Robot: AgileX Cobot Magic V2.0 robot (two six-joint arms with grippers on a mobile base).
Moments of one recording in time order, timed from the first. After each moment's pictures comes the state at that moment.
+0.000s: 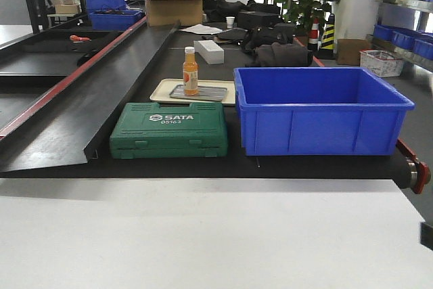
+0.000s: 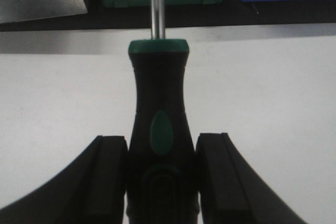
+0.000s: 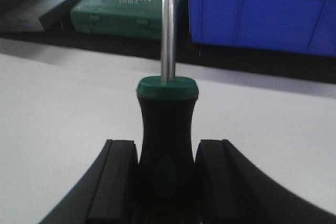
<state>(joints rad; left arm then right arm) -0.18 0.83 -0.88 -0.05 0.62 -0.09 0.13 0.64 -0.77 0.27 0.55 -0.24</state>
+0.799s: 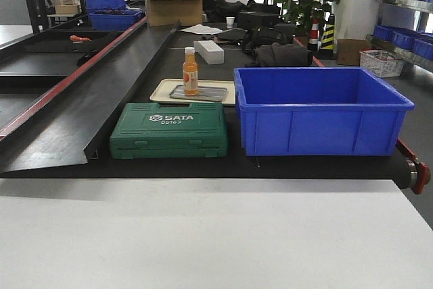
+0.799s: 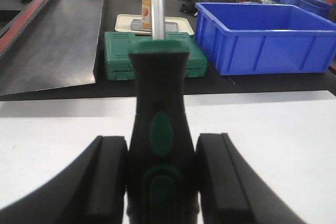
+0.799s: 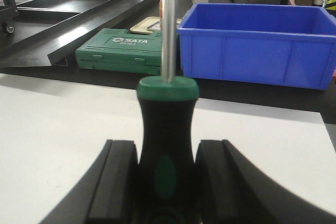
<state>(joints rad) -0.18 0.46 -0.78 -0.05 0.63 -0.09 0.13 0.35 -0.68 0.19 0.61 -0.15</state>
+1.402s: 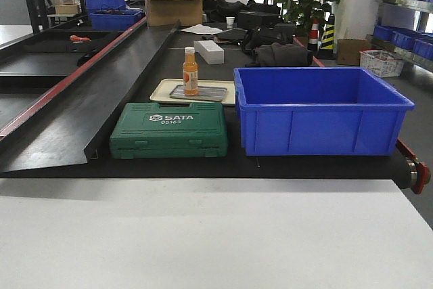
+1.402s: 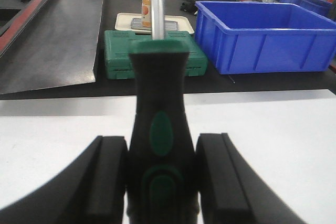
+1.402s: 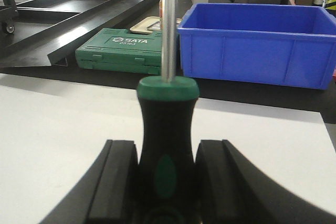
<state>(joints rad) -0.18 0.46 -0.78 -0.05 0.63 -0.09 0.13 0.35 -0.68 0.19 0.61 -0.15</state>
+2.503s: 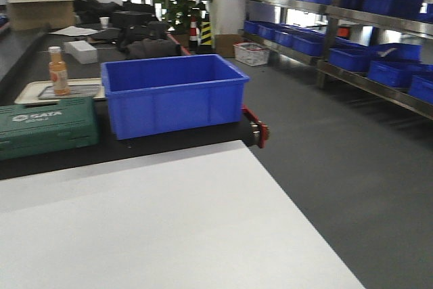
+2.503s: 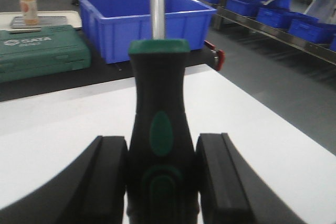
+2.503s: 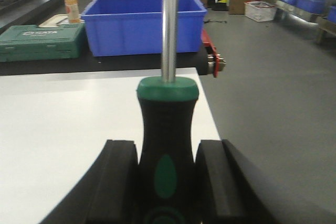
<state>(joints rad) -0.18 0.46 -0.78 -0.05 0.63 -0.09 0.13 0.35 -0.68 0.19 0.61 -0.15</state>
